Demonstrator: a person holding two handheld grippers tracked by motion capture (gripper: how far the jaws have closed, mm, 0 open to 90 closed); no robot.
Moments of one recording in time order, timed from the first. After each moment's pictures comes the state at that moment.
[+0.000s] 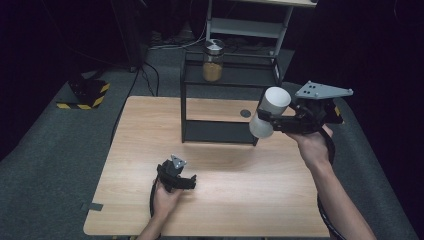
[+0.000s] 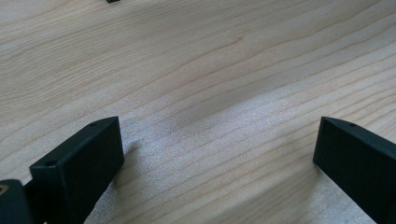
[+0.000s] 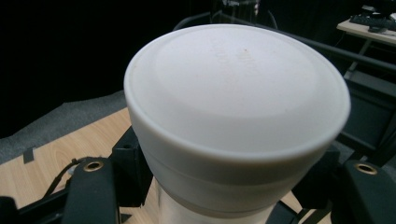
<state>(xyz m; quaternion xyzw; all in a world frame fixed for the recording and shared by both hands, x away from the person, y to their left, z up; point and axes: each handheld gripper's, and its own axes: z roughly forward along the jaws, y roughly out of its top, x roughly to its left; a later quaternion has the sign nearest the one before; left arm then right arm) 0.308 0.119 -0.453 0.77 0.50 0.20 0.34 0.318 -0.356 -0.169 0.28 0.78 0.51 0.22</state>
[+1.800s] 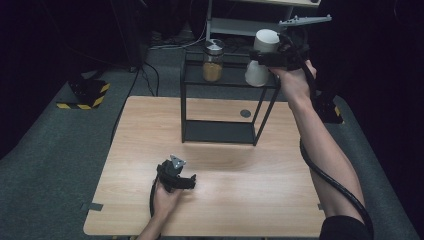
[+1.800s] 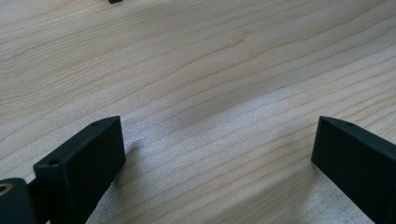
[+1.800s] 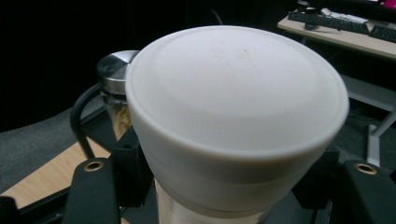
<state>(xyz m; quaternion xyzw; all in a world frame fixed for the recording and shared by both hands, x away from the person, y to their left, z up) 0.308 0.120 -0.453 0.77 0.50 0.20 0.35 0.413 -0.290 -0.098 0.37 0.75 0.47 0.27</state>
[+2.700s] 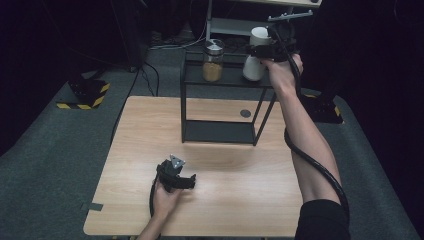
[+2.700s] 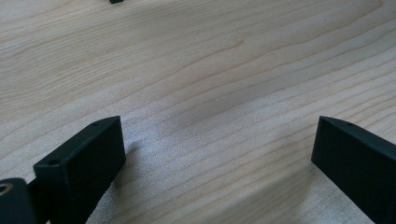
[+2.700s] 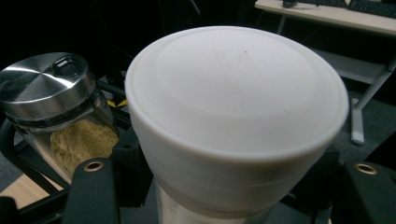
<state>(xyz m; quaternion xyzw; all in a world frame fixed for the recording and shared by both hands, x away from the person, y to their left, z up) 0.308 0.124 -0.453 0.76 0.50 0.20 0.35 0.457 -0.269 -0.107 0.42 0.74 0.44 0.27</state>
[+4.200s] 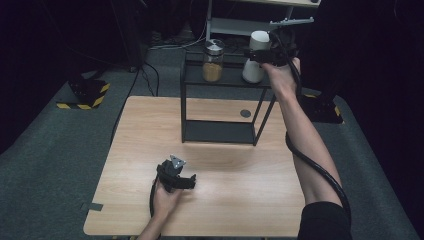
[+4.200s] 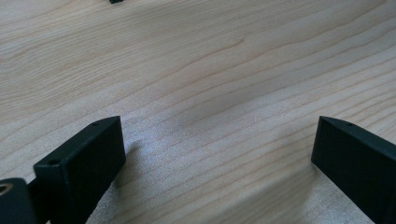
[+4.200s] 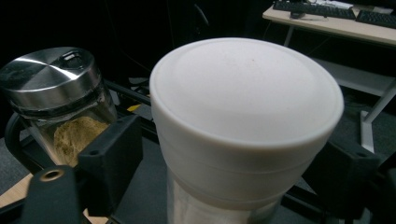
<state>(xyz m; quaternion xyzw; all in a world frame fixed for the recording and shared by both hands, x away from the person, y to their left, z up) 0.308 0.121 -0.452 0.77 0.50 0.20 0.34 0.454 -0.279 -0.122 0.40 0.74 0.47 0.28</state>
